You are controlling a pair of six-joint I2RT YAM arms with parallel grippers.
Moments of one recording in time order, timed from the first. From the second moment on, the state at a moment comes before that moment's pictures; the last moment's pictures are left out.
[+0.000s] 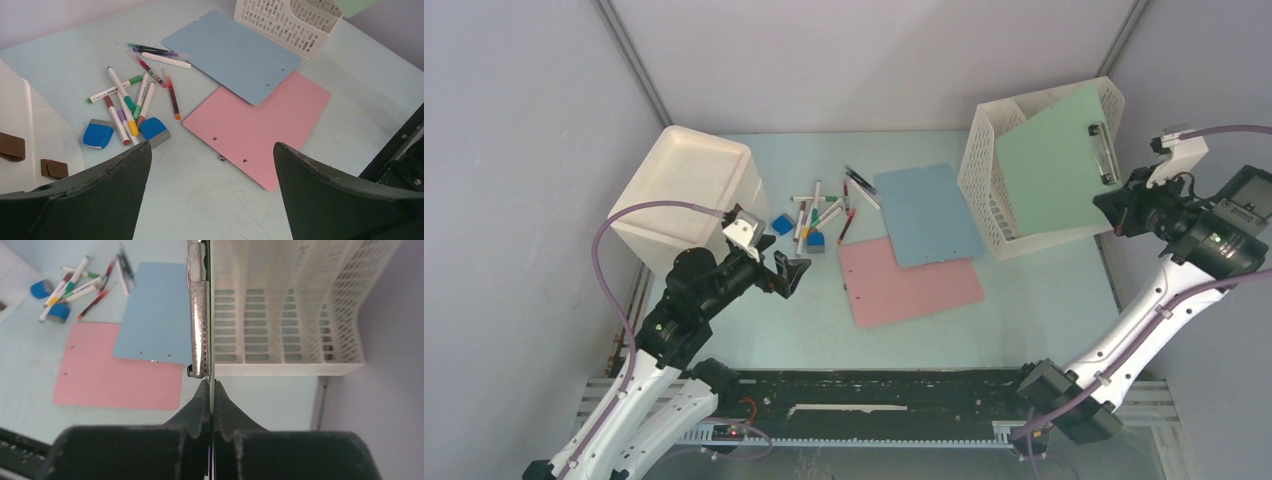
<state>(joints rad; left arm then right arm) -0.50 0.57 0.70 -0.31 0.17 -0.07 -0.83 1.14 1.68 -1.22 -0.99 -0.60</state>
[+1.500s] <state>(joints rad) -0.50 0.59 0.70 -0.31 0.19 -0.07 -0.31 1.62 1.95 -1.25 -0.52 -0.57</state>
